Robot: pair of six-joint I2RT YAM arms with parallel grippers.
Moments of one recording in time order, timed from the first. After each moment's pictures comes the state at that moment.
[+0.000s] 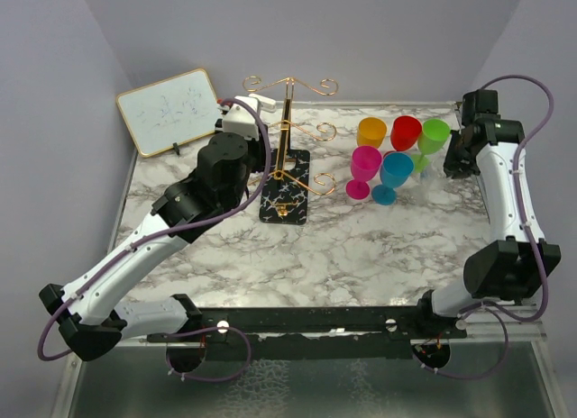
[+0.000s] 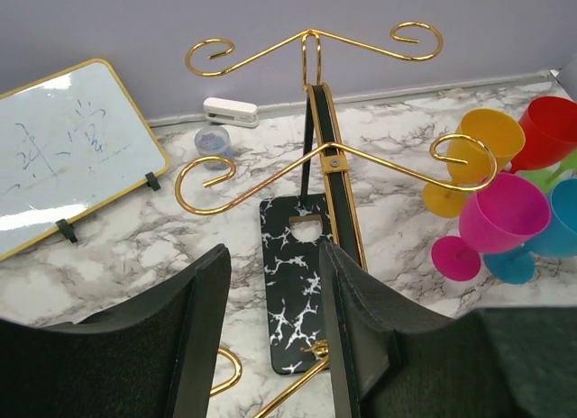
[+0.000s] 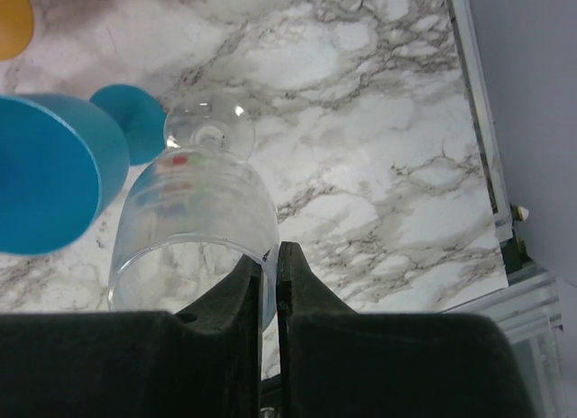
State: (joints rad) left arm -0.84 1.14 1.36 -0.41 -0.63 -0.14; right arm -0.10 1.47 1.58 -1.17 0.21 0.22
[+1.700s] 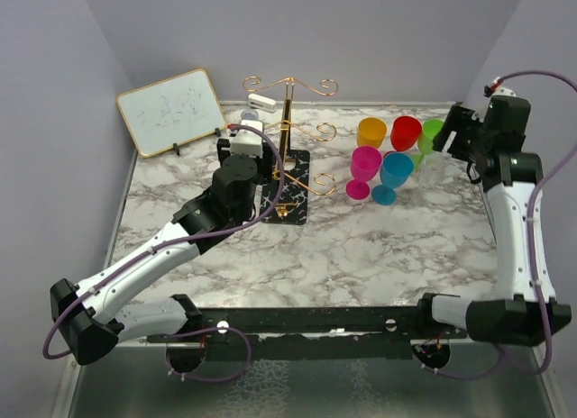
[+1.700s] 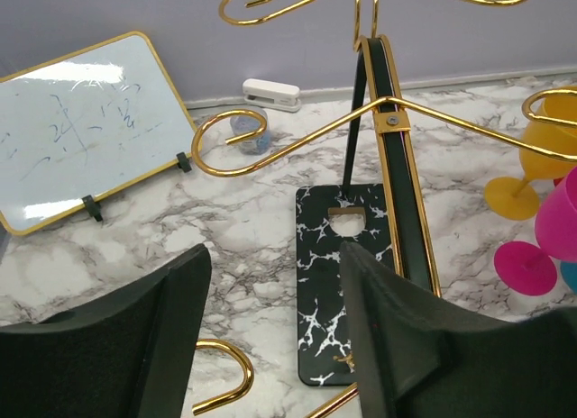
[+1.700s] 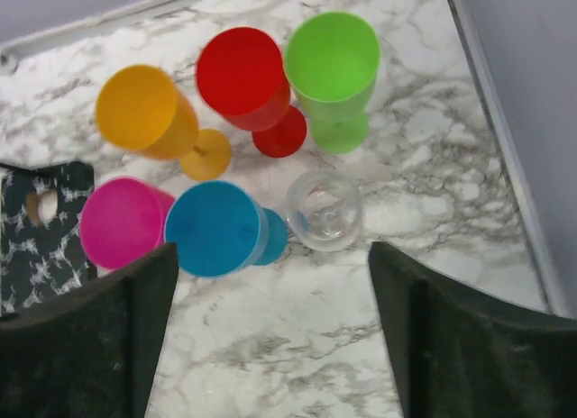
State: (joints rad) left arm -0.84 1.12 1.08 -0.16 -0.75 -0.10; right arm -0.10 1.31 1.52 -0.83 0.06 0.17
